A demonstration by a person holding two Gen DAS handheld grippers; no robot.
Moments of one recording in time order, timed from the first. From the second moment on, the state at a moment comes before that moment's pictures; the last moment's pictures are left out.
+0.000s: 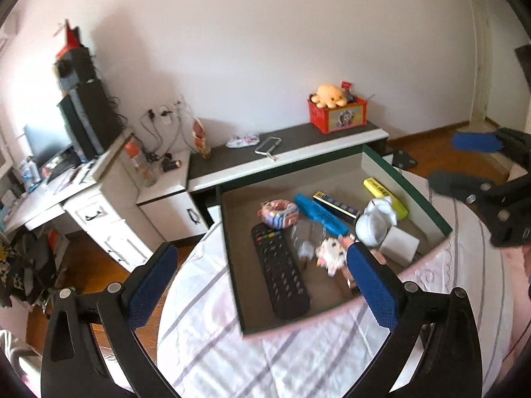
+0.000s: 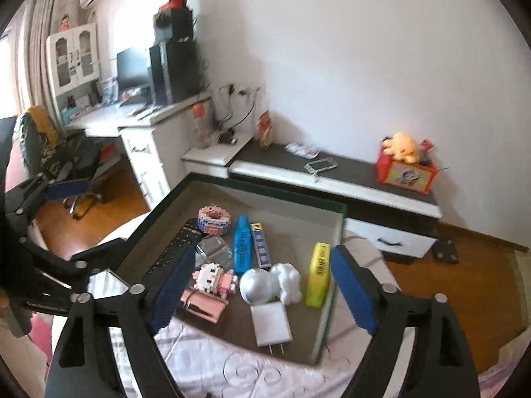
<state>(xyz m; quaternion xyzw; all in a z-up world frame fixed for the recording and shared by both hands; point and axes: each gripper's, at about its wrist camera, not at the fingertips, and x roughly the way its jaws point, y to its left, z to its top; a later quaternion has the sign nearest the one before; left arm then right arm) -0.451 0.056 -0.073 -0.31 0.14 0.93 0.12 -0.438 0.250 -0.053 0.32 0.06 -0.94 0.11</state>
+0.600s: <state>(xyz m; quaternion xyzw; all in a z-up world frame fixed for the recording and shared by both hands) -0.335 0.019 -0.102 -0.32 0.14 0.93 0.11 -0.311 0.249 -0.136 0.36 0.04 -0.93 0.07</state>
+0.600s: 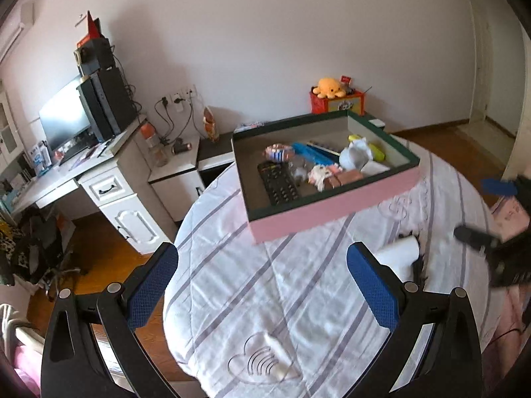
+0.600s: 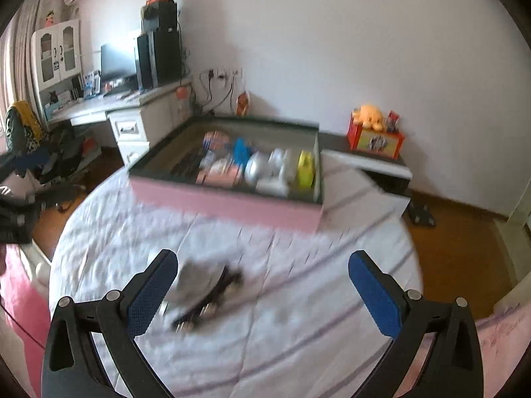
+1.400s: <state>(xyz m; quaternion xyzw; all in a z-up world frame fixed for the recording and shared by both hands) -0.408 -0.001 -0.120 -0.37 0.11 0.92 0.06 -0.337 0.246 -0.201 0.43 0.04 -0.90 0.01</state>
